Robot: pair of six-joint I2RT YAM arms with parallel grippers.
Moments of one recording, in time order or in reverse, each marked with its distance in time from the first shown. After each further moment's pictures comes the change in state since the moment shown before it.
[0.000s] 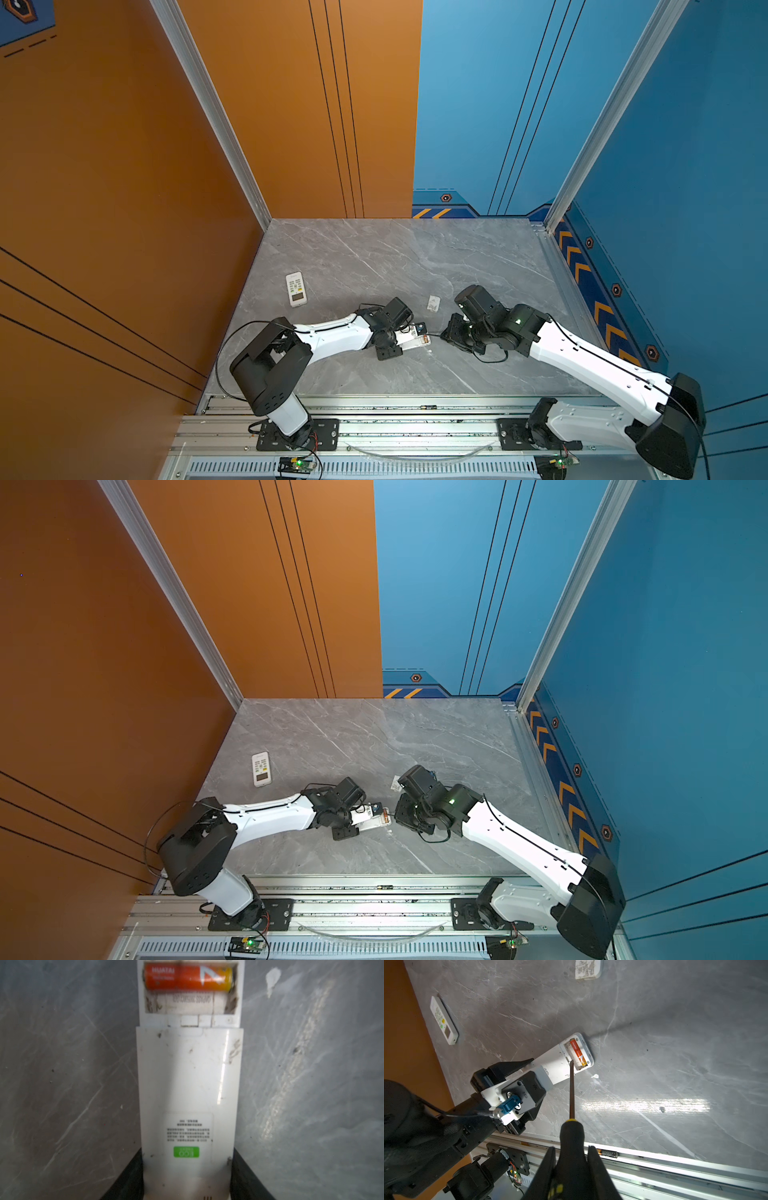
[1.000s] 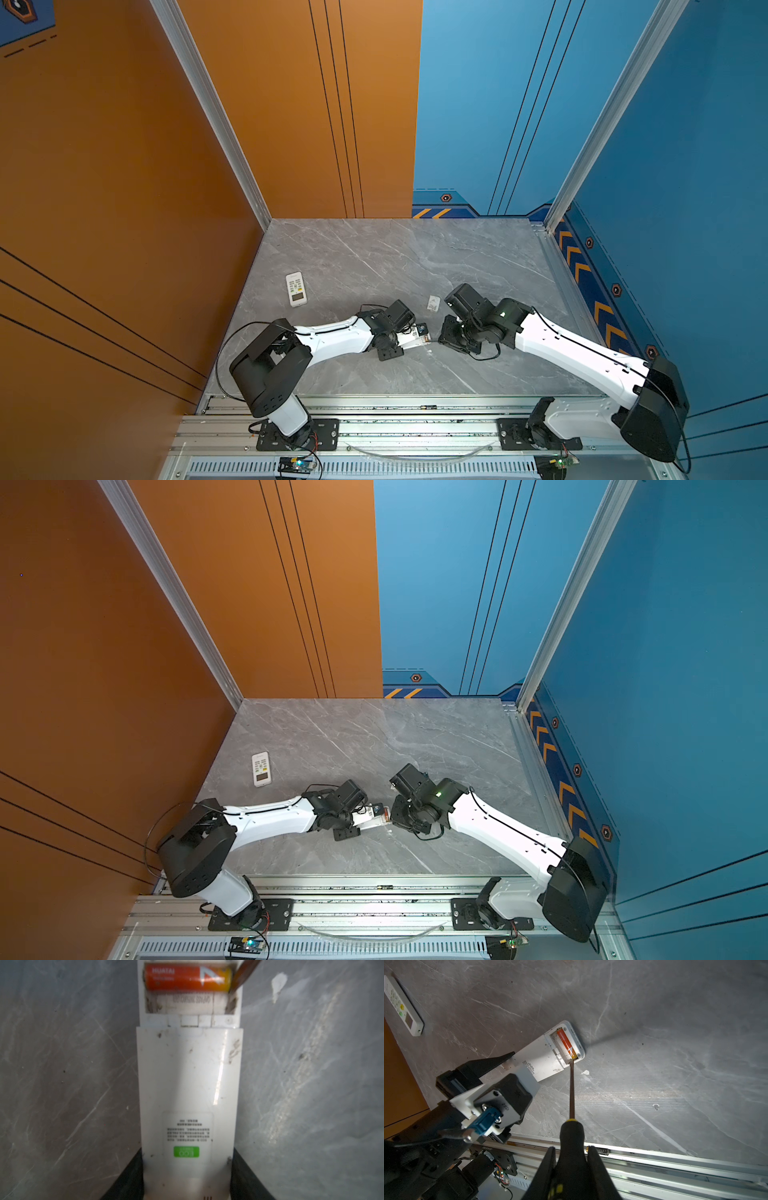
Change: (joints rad) left arm -0.021 -0.005 -0.007 0.020 -0.043 -0.018; right arm 0.006 0.088 0.031 -0.035 -0.006 -0.023
